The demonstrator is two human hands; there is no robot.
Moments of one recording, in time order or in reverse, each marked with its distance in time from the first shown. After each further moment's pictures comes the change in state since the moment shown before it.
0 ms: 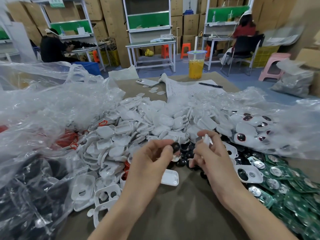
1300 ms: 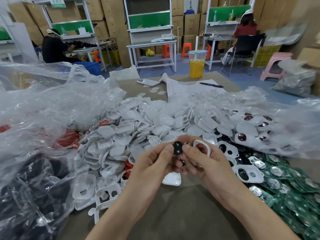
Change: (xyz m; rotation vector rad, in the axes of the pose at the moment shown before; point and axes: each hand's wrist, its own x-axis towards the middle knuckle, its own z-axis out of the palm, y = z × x) left_hand -0.005 0.004 -0.001 -0.342 -0.305 0.040; right_hand -0.006 -0.005 0.003 0.133 -0.307 -0.013
